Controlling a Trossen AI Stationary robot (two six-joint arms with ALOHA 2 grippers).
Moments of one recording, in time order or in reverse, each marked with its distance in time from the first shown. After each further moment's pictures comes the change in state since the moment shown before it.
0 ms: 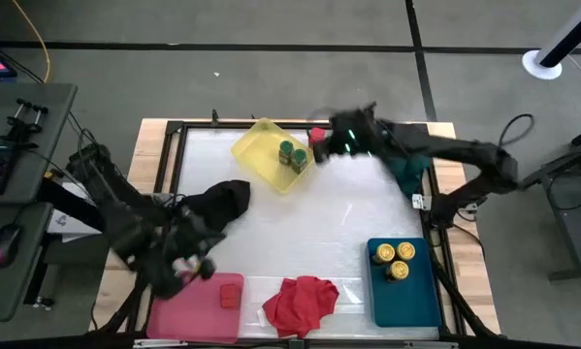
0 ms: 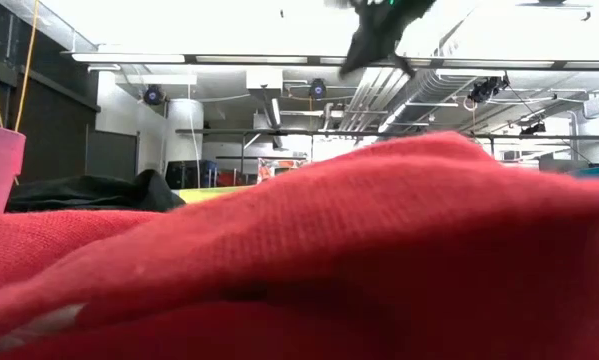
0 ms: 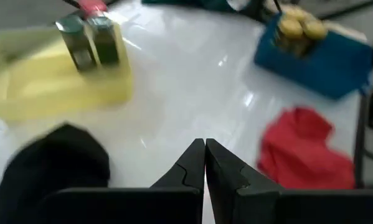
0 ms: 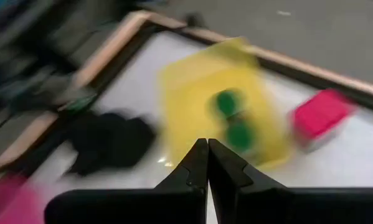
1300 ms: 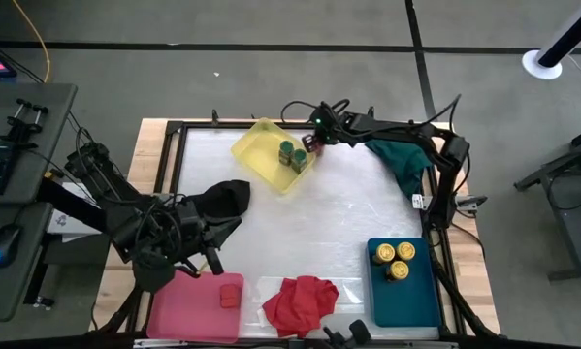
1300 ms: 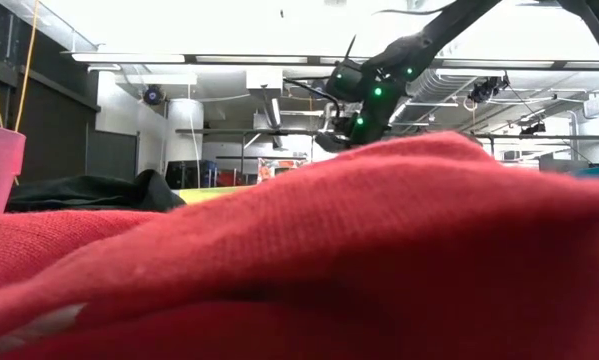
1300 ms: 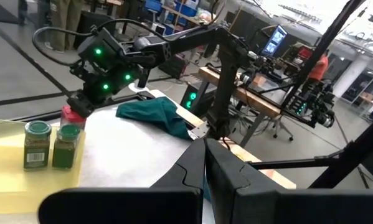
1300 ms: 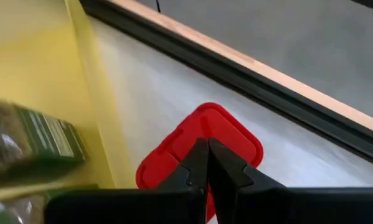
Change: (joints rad) left arm 0.051 -0.029 0.000 0.716 -0.393 0.426; right arm -0.273 0.437 -0.004 0.102 0.067 -0.225
